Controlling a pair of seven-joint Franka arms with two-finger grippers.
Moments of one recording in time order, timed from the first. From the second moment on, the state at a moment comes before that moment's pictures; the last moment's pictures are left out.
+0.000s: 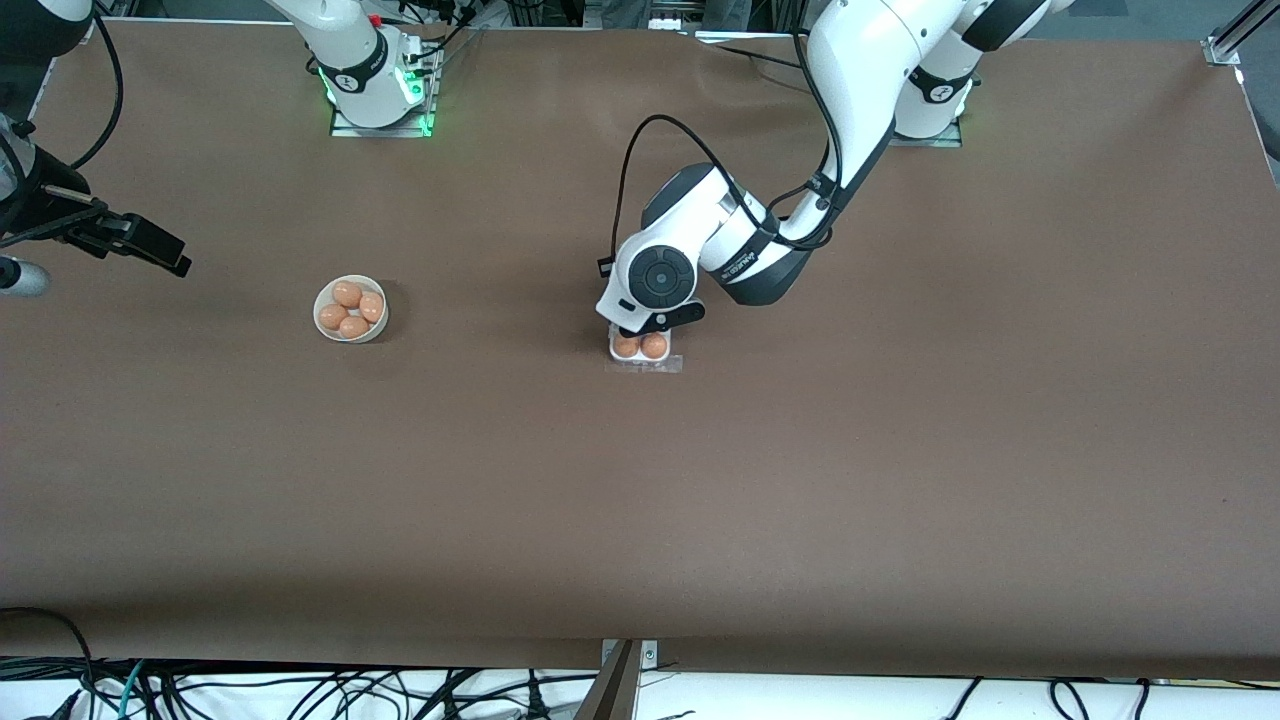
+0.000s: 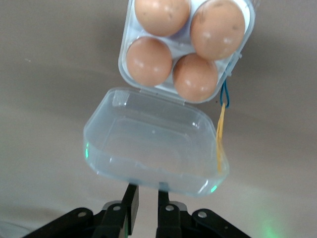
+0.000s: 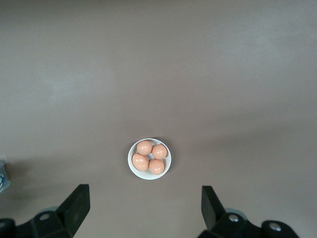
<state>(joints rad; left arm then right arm) -0.56 0.78 -0.26 -1.32 -0.28 1.75 -0.98 0.10 0.02 -0.09 -1.65 -0.01 1.65 0.23</state>
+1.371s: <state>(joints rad) -0.49 0.71 -0.04 -1.09 0.04 1.76 -0.92 0.11 0.02 -0.09 -1.64 -0.01 1.66 0.23</state>
